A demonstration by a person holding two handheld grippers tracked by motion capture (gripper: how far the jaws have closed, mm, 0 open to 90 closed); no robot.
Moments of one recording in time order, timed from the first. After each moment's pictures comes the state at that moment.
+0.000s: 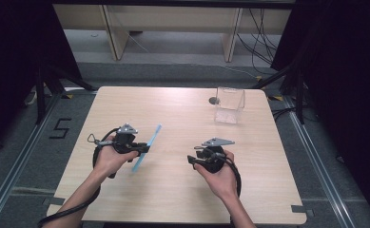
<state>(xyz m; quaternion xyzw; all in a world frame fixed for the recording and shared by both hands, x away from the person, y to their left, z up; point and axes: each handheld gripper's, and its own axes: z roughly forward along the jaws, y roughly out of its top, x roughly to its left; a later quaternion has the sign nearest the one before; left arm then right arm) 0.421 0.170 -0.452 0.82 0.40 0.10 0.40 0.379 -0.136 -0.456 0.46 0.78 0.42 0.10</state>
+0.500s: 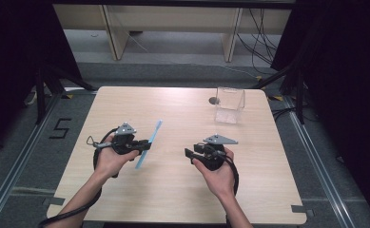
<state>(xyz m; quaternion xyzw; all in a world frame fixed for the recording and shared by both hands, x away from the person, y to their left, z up) 0.414 0.168 -0.451 0.79 0.40 0.12 0.46 0.382 -0.132 -0.449 0.46 0.74 0.48 0.11</state>
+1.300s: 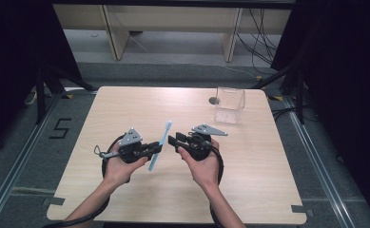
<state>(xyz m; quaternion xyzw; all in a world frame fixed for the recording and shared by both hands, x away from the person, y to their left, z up) 0.393 0.141 -0.453 0.76 0.35 0.13 0.53 0.399 -0.090 -0.429 0.44 0.69 0.57 0.07</state>
